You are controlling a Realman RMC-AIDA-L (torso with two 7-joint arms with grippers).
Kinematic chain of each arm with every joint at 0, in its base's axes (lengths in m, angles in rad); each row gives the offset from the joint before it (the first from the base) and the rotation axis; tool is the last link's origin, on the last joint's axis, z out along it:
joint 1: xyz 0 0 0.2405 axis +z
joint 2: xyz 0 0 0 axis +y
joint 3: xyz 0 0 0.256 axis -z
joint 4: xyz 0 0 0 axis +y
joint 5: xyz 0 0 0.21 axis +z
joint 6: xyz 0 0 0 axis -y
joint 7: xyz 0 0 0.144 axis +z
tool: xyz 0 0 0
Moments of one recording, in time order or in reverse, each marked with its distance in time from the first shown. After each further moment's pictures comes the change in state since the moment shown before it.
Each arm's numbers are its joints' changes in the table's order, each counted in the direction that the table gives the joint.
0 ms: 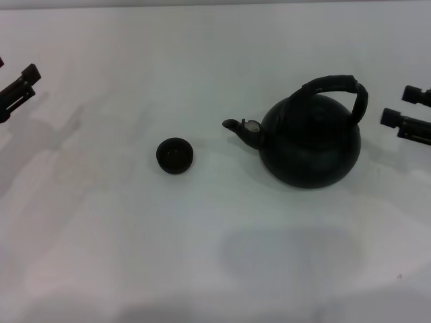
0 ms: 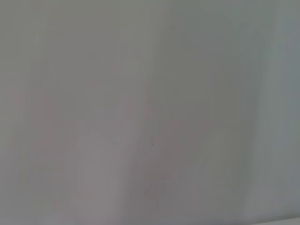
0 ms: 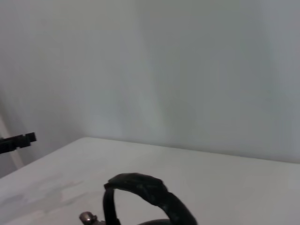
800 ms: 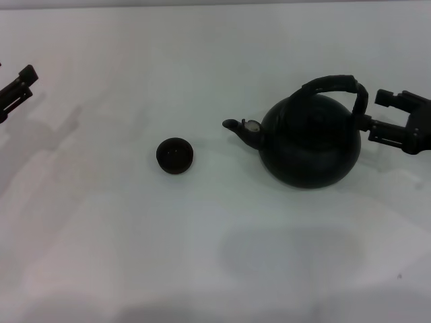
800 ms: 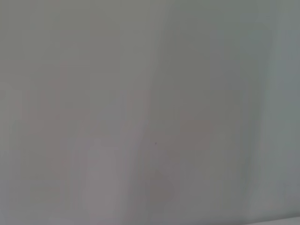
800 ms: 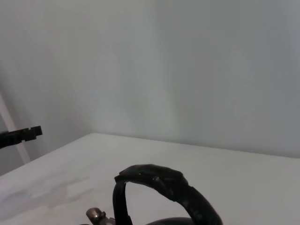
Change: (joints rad) left arm 0.003 0.003 0.004 -0.002 0.000 -0.002 0.003; right arm 0.018 0.002 0.139 0.099 0.108 0.100 -0.073
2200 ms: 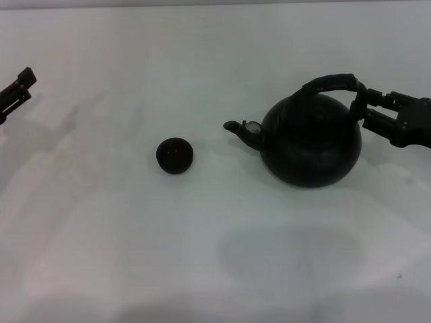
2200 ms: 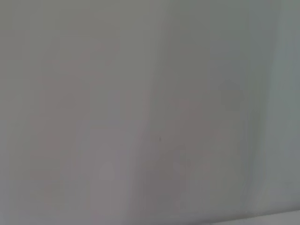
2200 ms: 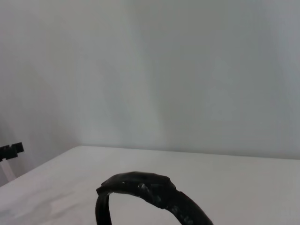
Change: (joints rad) left arm 0.002 0.002 -0.001 0.000 0.004 -0.016 0.014; right arm 0.002 -0.003 0.115 0.084 0.162 0.096 -0.024
